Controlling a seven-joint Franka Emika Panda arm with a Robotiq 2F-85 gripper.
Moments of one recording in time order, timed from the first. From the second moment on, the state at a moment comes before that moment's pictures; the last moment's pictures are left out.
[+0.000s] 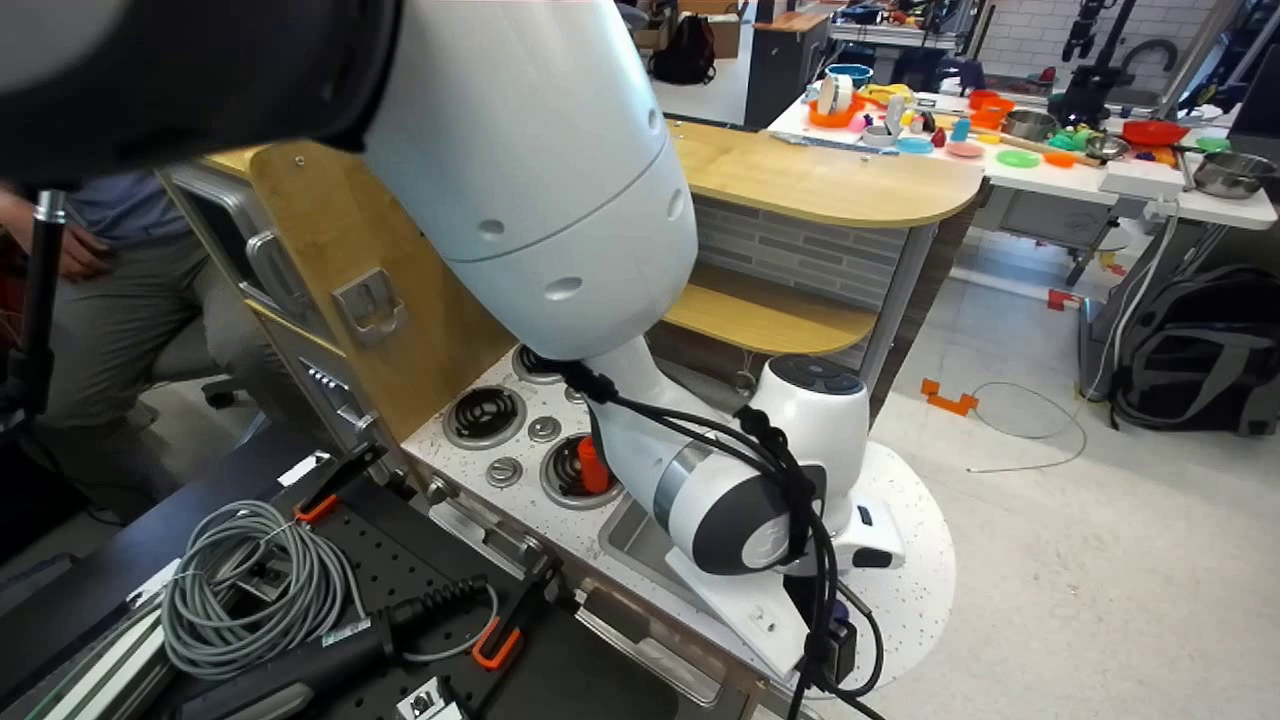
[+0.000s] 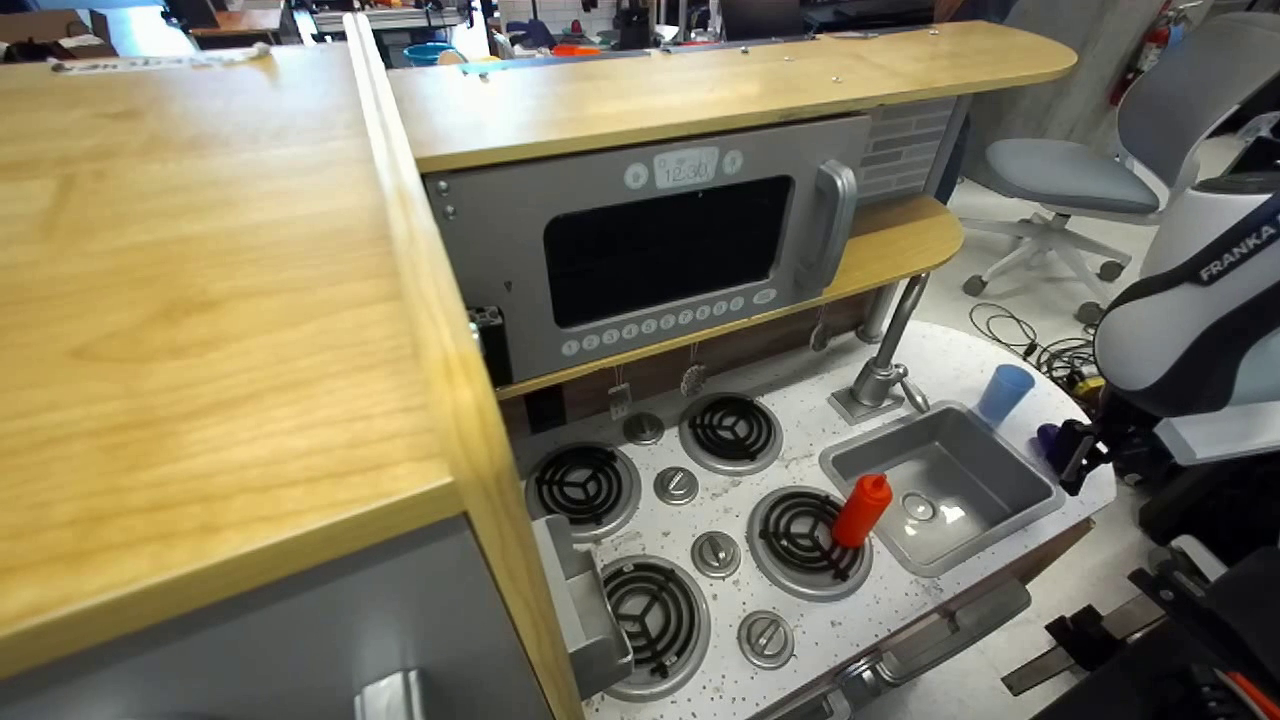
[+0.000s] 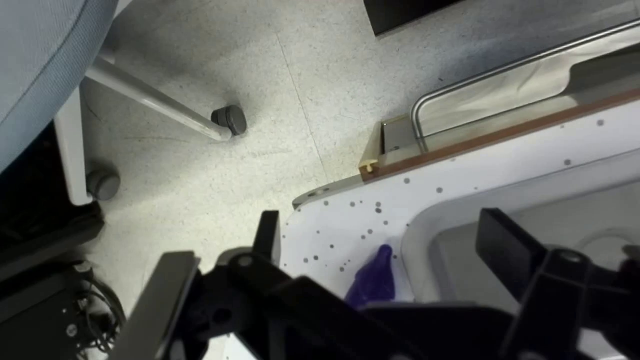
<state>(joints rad) -0.28 0.93 -0.26 -1.91 -0.05 2.73 -0.10</state>
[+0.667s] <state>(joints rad) -0.29 0.55 -0.17 -2.22 -0.12 2.80 -0.20</state>
